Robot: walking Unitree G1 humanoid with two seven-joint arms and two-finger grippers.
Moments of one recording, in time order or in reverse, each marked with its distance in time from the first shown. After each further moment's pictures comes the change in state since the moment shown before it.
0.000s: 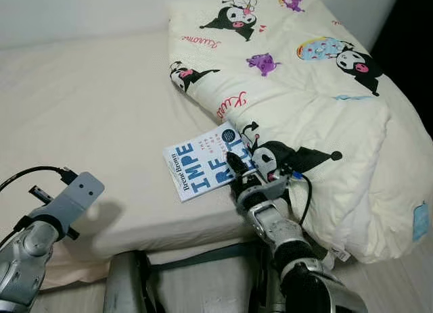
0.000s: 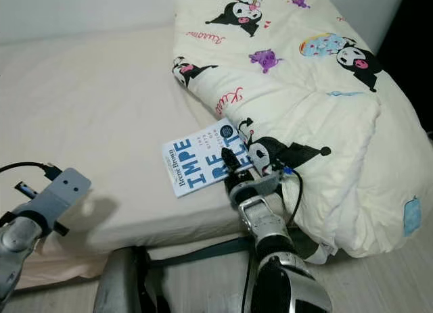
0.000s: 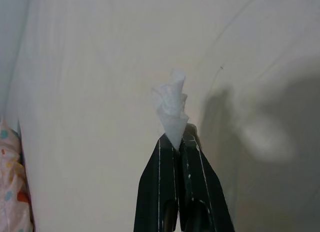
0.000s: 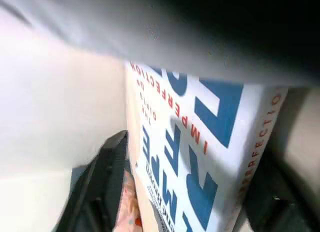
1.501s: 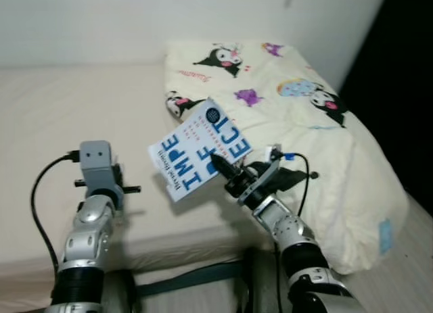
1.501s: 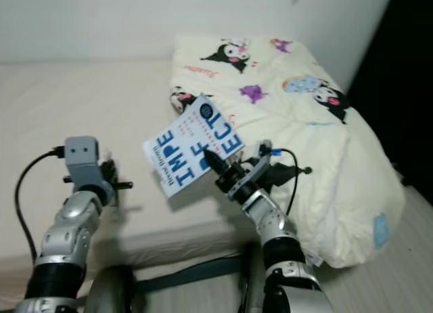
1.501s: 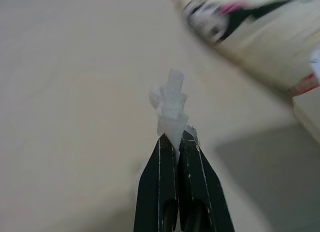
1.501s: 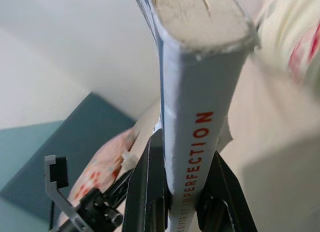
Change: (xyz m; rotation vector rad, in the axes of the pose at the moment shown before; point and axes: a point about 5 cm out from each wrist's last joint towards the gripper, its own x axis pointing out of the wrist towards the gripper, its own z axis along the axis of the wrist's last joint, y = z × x) left arm 0.044 -0.041 0.081 -0.977 -0.153 0.071; right arm -0.020 0.034 0.032 -0.474 0.125 0.382
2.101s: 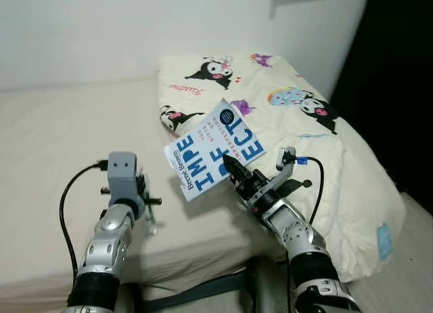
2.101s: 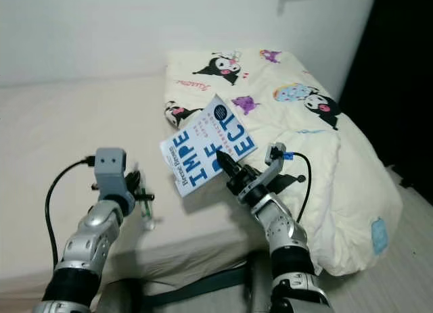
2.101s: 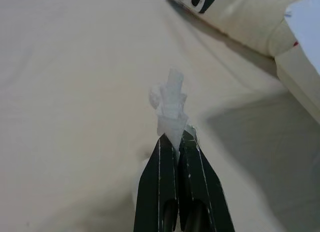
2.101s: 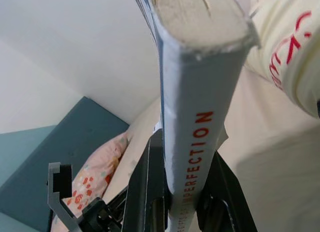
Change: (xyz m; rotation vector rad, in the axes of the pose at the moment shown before) left arm -0.008 -0.016 -0.040 0.042 0.120 -0.081; right arm -0.017 -0.009 -0.012 -0.007 0.019 -0.084
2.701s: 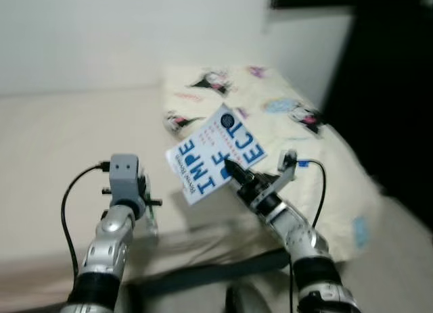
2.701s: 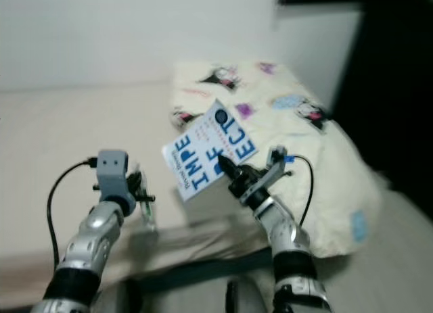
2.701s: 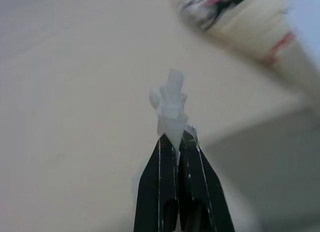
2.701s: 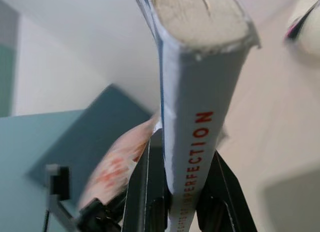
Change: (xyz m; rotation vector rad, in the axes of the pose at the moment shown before) left arm -0.005 0.005 -0.013 0.020 0.002 0.013; right arm -0.002 0.002 -0.005 -0.008 0.015 -0.004
